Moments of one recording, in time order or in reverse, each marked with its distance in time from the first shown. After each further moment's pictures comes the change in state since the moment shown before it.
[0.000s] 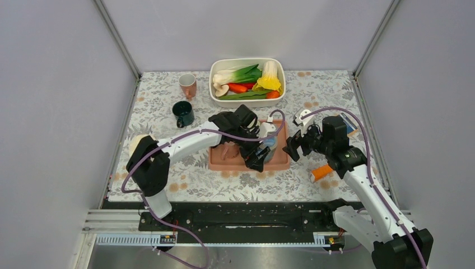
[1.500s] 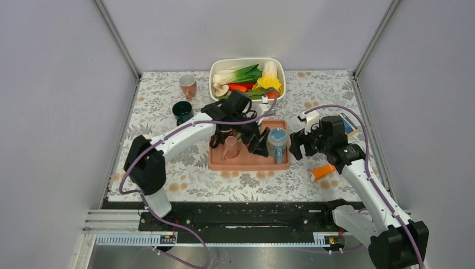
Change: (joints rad) left arm 0.045 0.026 0.125 0.076 0.110 -0.176; right arm -0.044 0.051 0.000 -0.112 0.172 0.129
